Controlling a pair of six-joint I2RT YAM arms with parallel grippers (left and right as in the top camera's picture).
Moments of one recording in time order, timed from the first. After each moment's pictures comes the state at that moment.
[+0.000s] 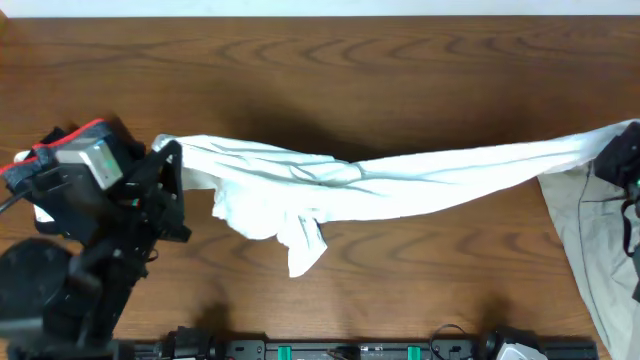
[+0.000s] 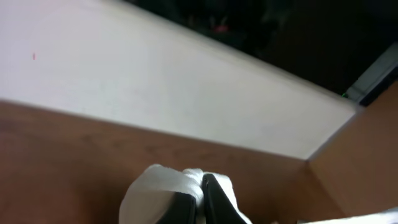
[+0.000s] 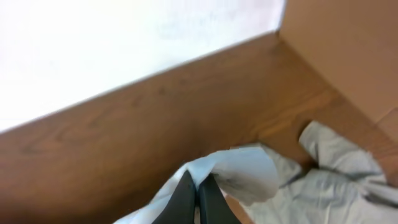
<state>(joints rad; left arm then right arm) 0.05 0.66 1.23 -0.66 0.36 -0.43 -0.31 1.02 1.51 -0.98 0.02 0.19</state>
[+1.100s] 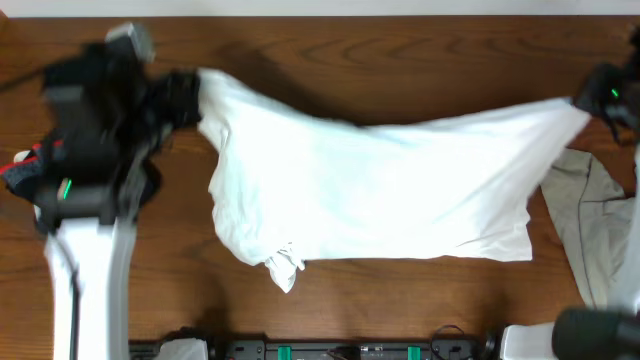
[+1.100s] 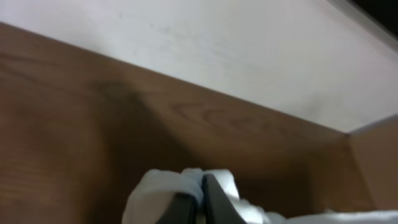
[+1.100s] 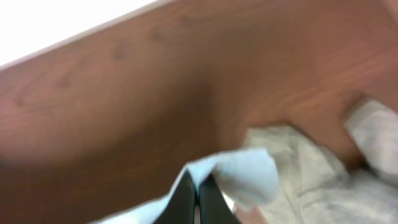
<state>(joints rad) 0.05 1.33 1.42 -0.60 0.38 -0.41 -0.27 1.62 1.72 -0.95 -0.04 0.17</state>
